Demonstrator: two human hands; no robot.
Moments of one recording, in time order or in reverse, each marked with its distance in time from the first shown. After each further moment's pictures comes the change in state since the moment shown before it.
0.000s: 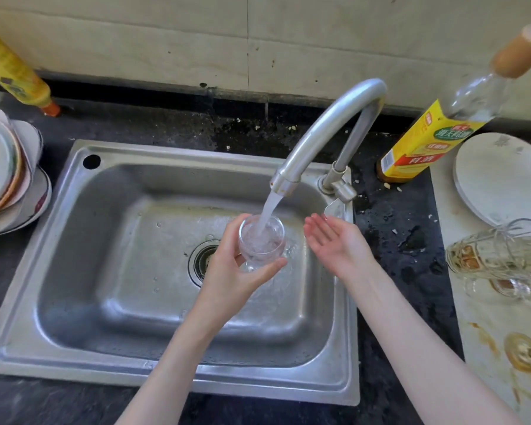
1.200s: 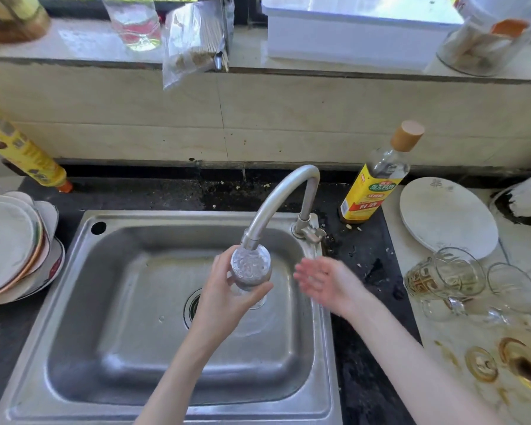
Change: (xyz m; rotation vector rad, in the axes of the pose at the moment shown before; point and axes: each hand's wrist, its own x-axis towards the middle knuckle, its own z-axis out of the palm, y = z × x) left_hand 0.008 0.042 0.006 0.154 0.026 0.058; right_hand -0.045 -0.040 -0.011 -0.381 -0.059 0.082
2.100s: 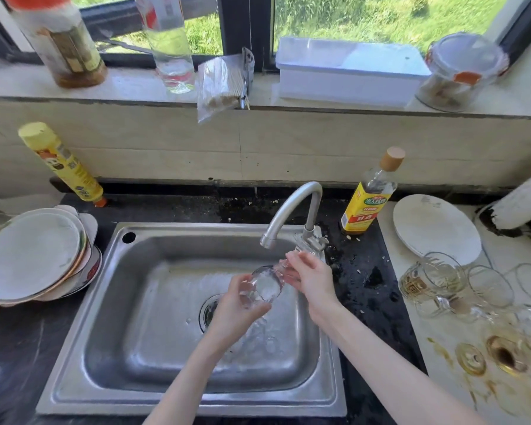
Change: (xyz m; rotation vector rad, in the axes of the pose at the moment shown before) left_hand -0.023 -0.016 -0.014 0.103 -0.106 -0.240; right_hand -0.043 0.030 0.059 -0.210 0.066 -0.477
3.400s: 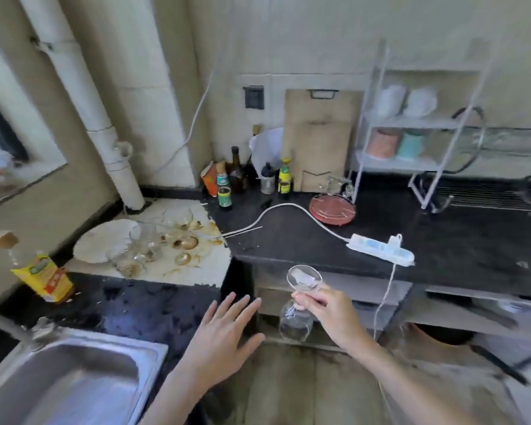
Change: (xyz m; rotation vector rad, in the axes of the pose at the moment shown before) left_hand -0.266 0.040 0.095 1.151 -0.930 1.588; right_hand -0.471 0.149 -0.116 -0.261 1.189 -0.367
